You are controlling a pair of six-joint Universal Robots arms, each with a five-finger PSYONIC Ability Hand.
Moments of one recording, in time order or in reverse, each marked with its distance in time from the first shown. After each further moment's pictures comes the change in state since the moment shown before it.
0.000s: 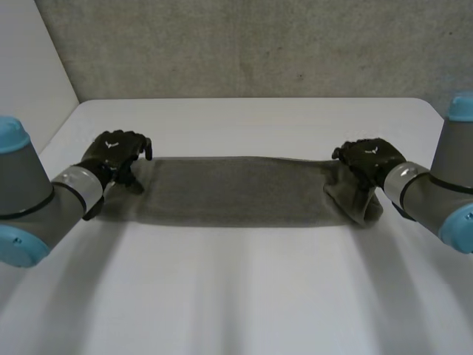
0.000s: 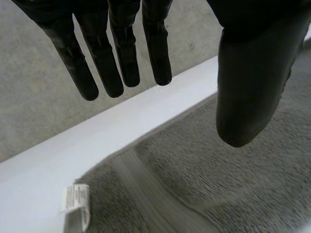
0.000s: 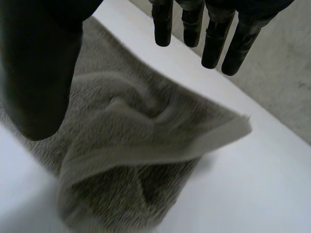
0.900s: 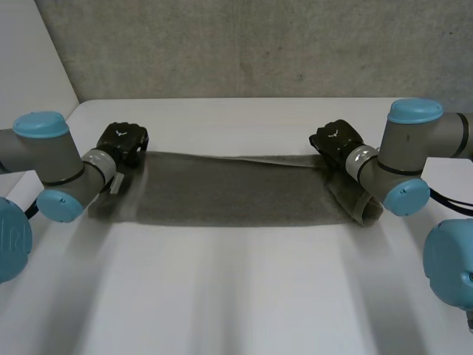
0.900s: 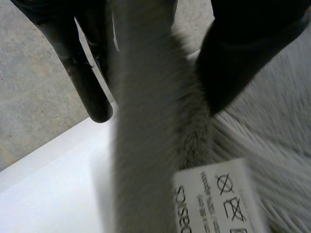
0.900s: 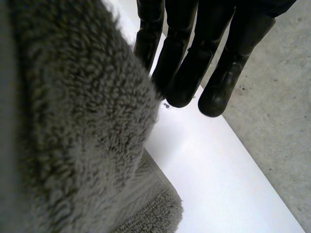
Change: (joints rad) left arm 0.024 -0.551 0.729 -0.150 -0.010 0.095; right arm 0.058 0.565 -0.796 0.086 -0.071 -0.218; left_hand 0.455 0.456 0.456 0.448 0.477; right_hand 0.921 0.913 0.912 0.902 0.913
